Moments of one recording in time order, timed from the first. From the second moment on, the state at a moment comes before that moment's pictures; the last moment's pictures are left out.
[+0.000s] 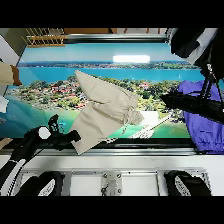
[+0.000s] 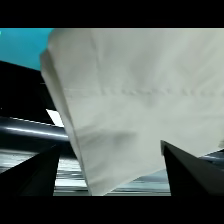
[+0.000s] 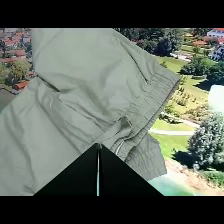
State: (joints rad) left arm -0.09 -0.95 0.41 1.19 -0.95 -1.85; right arm -0.11 -0.79 0.89 -0.78 1.00 1.14
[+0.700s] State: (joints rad) left arm -0.12 -1.13 0.66 1.16 -0.97 -1.78; right arm -0.11 -0.86 0.86 -0.92 1.00 1.34
